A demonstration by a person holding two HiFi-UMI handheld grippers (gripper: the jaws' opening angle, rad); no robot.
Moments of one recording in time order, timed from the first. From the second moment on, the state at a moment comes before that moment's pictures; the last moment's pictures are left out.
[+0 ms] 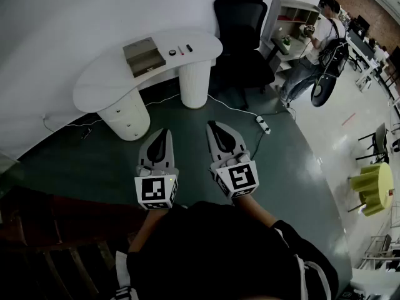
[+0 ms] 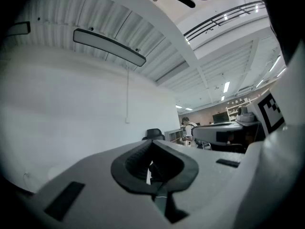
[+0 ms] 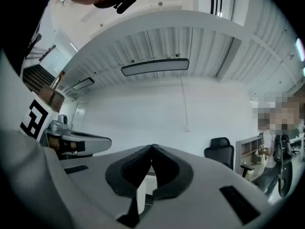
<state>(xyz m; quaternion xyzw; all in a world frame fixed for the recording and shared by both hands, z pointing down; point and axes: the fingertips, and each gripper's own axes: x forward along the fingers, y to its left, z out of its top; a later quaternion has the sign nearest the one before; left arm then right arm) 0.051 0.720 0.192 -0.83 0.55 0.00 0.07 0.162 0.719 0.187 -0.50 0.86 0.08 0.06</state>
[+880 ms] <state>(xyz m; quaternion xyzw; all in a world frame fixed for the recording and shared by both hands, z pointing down) 0.066 0.636 0.215 -0.83 0.55 -0.02 0.06 0.174 0.637 0.209 -0.48 0.87 0.05 0.07</state>
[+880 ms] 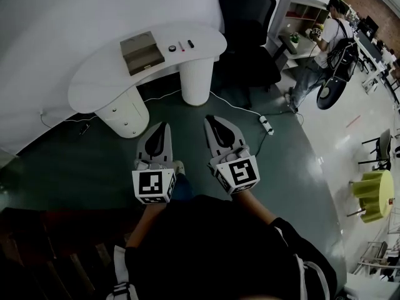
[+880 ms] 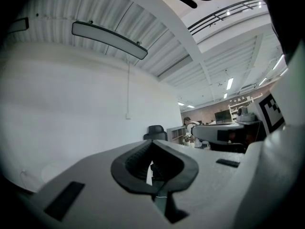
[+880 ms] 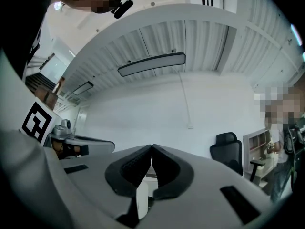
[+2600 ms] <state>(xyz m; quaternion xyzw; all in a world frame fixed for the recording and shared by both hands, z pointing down) -0.026 0.259 0.272 -0.87 0.50 -0.03 -0.02 0.060 0.254 0.273 -0.52 0.86 -0.02 0.01</state>
